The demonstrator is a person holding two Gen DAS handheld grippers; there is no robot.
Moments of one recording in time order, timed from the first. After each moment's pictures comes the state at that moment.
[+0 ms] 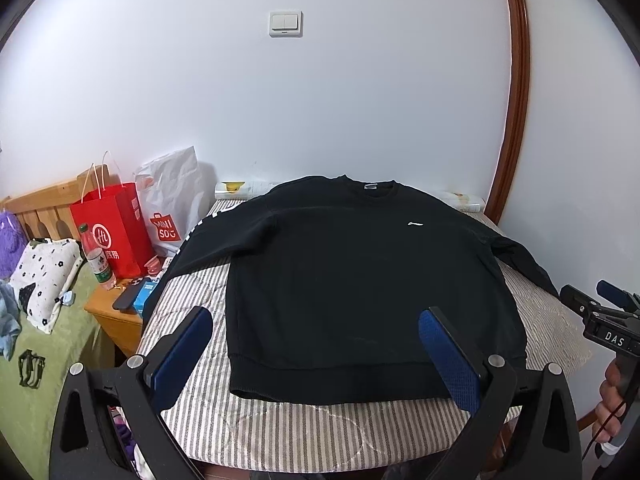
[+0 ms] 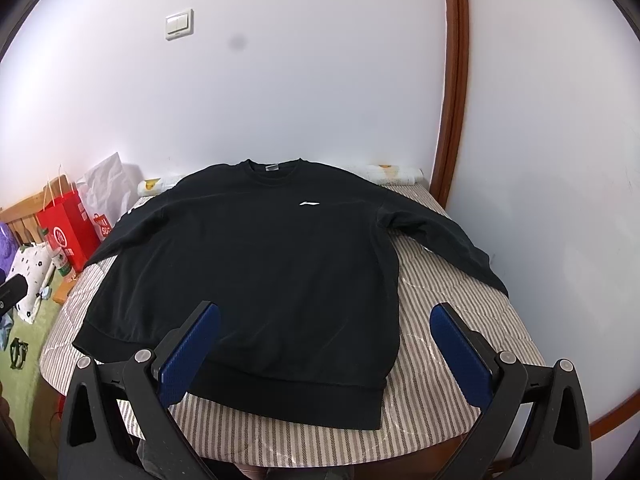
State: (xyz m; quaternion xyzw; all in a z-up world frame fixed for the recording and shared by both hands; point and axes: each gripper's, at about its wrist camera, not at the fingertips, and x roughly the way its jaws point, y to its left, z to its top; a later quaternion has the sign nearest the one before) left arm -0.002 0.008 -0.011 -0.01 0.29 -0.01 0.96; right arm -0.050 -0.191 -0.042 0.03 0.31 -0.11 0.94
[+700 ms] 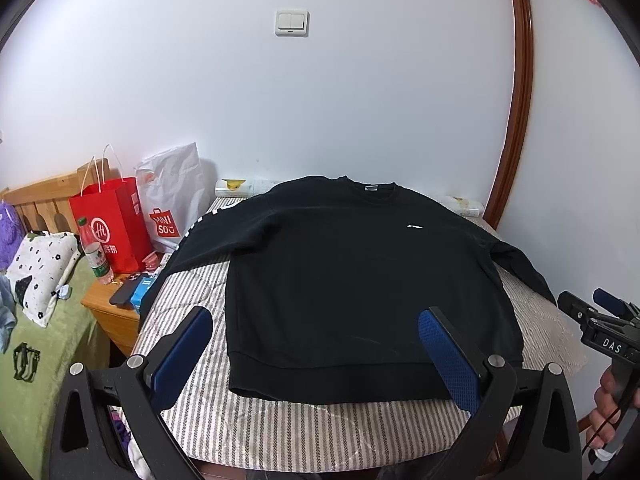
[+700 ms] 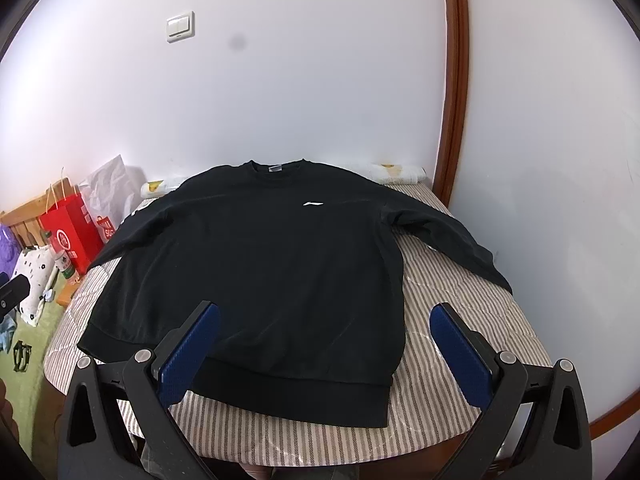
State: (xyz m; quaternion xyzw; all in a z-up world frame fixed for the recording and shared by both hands) left arm -0.002 0.014 -0.009 -0.03 0.29 -0.02 0.96; right arm -0.052 -0.188 -0.045 0.04 0.31 -0.11 0.94
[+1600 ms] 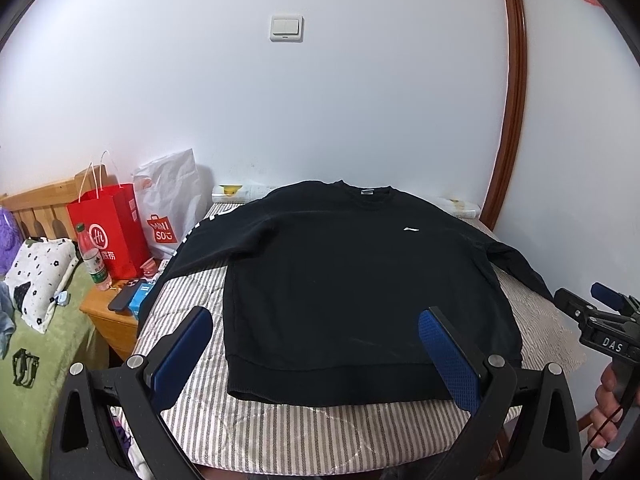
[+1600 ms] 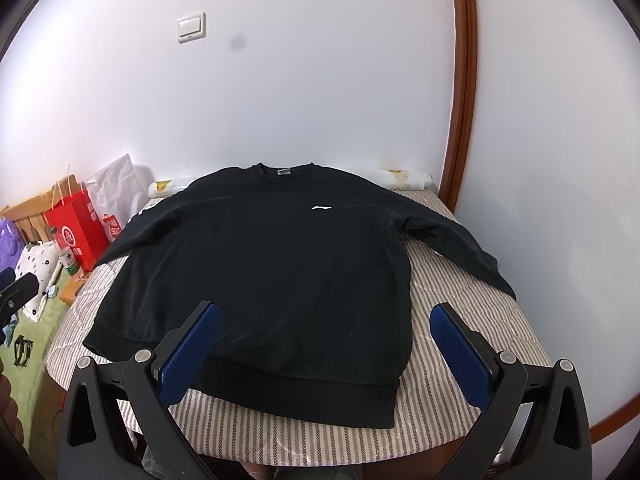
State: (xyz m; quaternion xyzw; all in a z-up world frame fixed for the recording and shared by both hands) left arm -0.006 0.011 -0.011 -0.02 0.28 -0.02 0.96; right arm -0.053 -0.178 -0.039 0.03 0.30 -0.10 0.95
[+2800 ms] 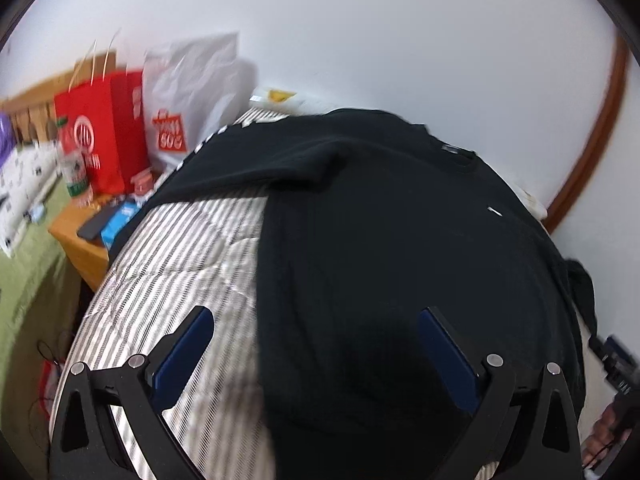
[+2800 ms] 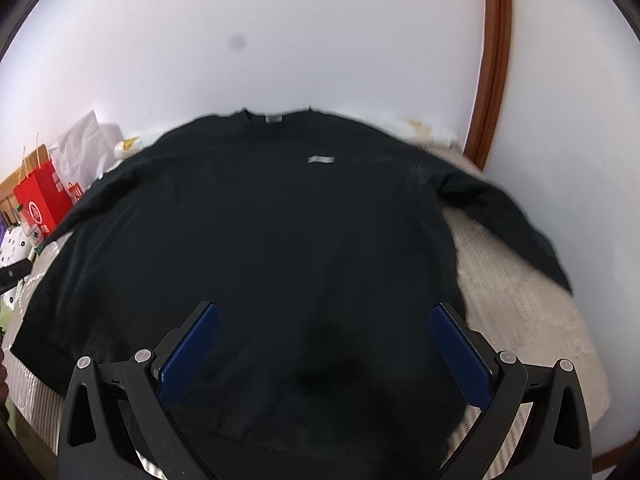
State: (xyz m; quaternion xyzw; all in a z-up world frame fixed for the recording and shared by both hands) left arm 0.143 0.118 -0.139 -0.14 0.38 0.02 0.91; right arm 0.076 -0.202 -0.154 0.03 0.37 -0.10 0.93
